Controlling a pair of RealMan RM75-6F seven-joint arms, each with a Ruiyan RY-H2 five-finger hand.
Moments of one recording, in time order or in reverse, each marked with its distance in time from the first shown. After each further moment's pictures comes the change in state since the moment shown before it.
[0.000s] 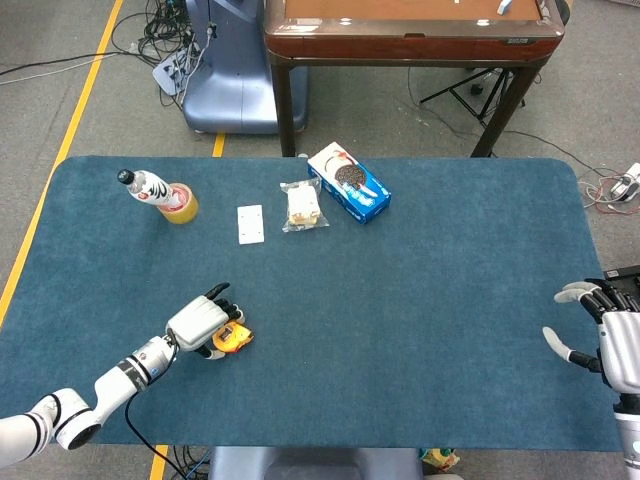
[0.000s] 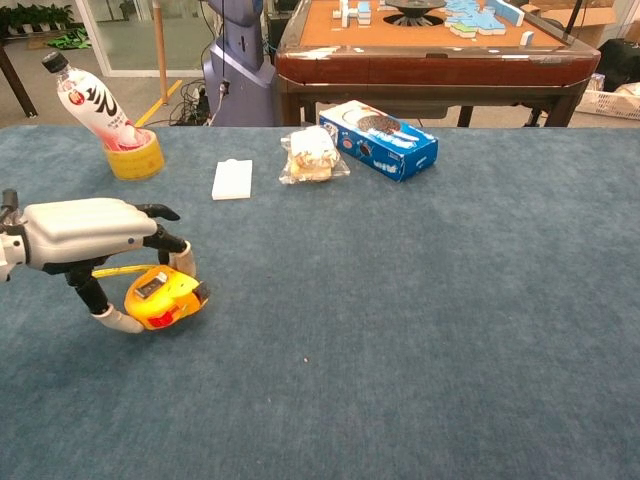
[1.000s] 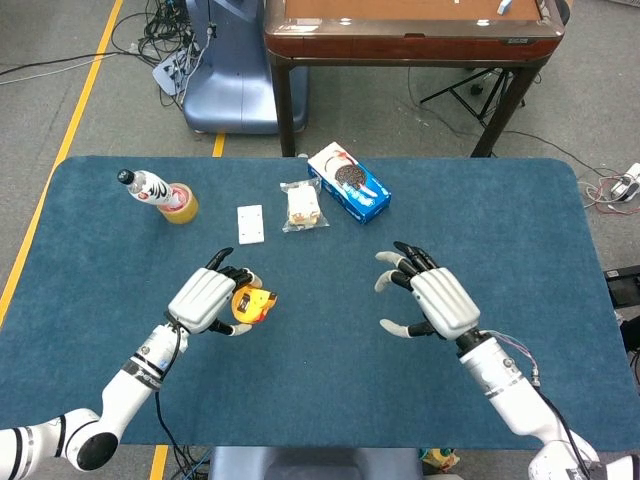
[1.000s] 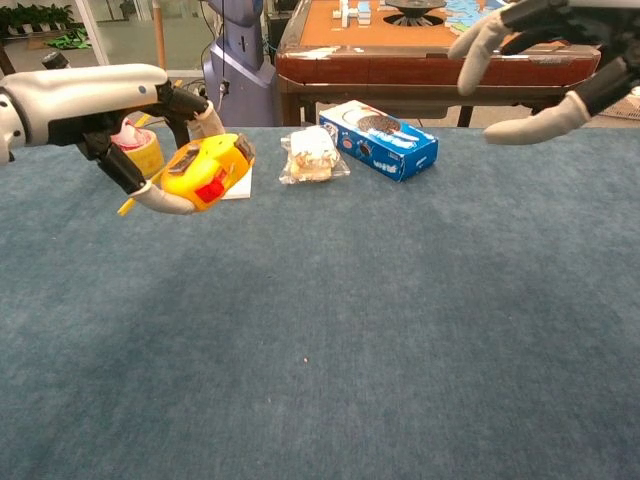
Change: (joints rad) left arm 0.001 0.163 -0.237 -0.578 -0.446 0.079 0.388; right arm 0.470 -0.172 0.126 -0.173 0.178 -0.506 -0.122
